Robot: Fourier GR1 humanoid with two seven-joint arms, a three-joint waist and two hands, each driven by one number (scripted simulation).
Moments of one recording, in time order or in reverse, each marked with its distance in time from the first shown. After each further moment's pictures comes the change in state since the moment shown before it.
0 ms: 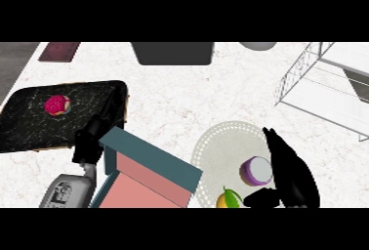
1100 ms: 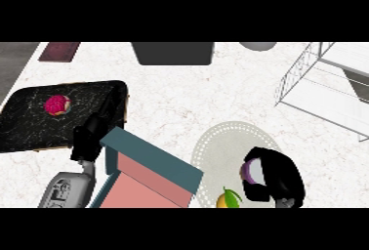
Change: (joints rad) left arm -0.013 -0.030 0.062 0.014 -0.035 -0.057 0.000; right arm 0.009 0.071 -0.043 0.174 0.103 0.052 -0.185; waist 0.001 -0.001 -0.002
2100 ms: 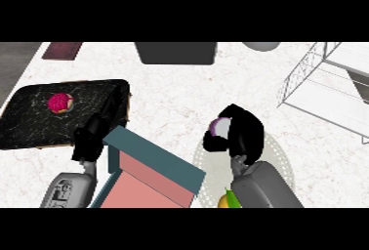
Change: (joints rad) left arm 0.002 -0.014 0.007 0.000 -0.013 -0.015 -0.013; right arm -0.383 0.160 0.033 0.264 0.089 -0.395 0.282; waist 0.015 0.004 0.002
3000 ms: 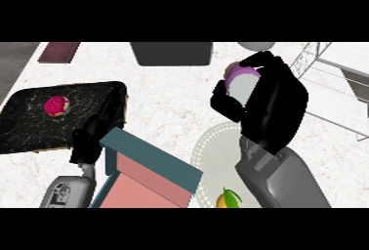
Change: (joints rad) left arm 0.021 -0.007 -0.002 -0.040 -0.007 0.008 0.036; right arm -0.239 0.004 -0.078 -0.297 0.389 0.035 0.167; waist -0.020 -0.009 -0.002
